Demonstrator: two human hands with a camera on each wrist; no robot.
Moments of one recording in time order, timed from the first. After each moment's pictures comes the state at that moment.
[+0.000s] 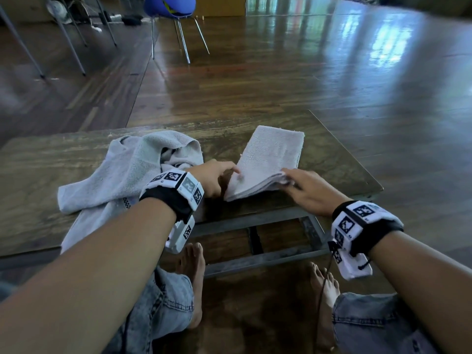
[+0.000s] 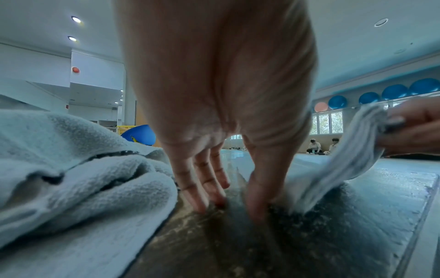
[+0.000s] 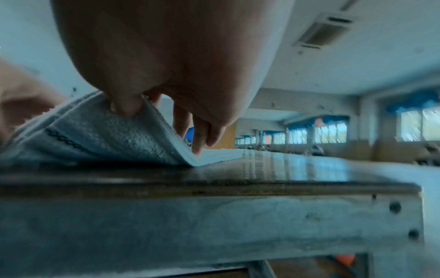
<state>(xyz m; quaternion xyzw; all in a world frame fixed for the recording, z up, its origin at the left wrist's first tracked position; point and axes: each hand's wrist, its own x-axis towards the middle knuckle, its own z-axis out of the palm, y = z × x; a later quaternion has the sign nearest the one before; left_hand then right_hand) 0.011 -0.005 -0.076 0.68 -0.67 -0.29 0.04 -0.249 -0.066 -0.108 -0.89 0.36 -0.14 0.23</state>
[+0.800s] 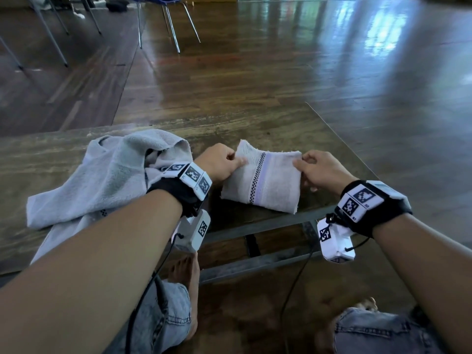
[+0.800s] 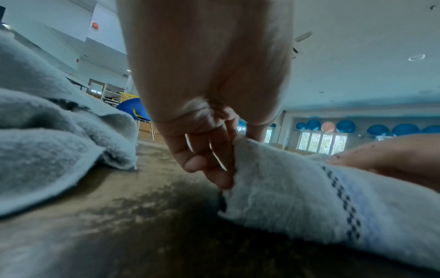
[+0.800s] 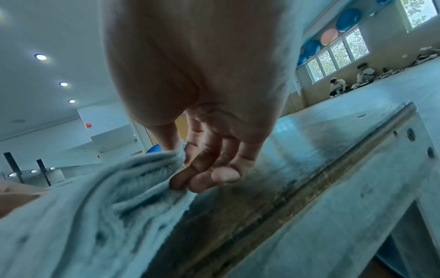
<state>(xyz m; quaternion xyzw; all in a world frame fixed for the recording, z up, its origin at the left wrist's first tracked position) -0.003 -0.066 -0.093 0.72 -0.62 -0.26 0.20 -0.247 -0.128 -0.106 -0.68 0.59 -0.20 0.39</state>
